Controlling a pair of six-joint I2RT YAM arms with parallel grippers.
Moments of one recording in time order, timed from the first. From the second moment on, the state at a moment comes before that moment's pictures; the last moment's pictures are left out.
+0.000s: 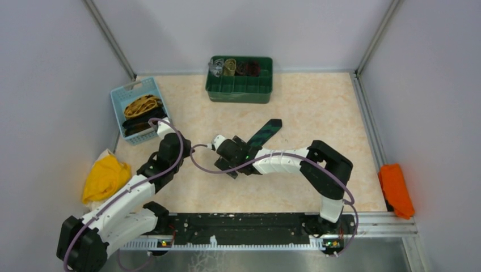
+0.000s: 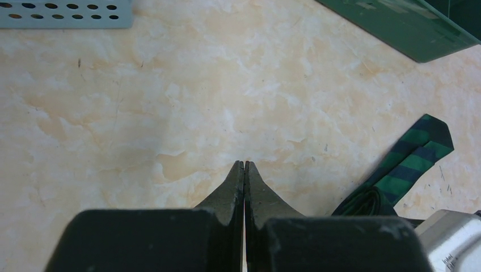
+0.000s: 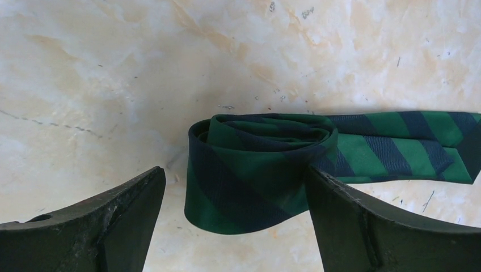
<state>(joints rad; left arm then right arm) -0.53 0.89 0.50 -0.11 -0.50 -0.69 1.08 1.79 1.08 -0.23 0.37 -0.05</state>
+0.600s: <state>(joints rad) -0.53 0.93 0.50 -0.08 -0.49 -0.67 0.97 1.87 1.17 -0.27 0.35 0.00</state>
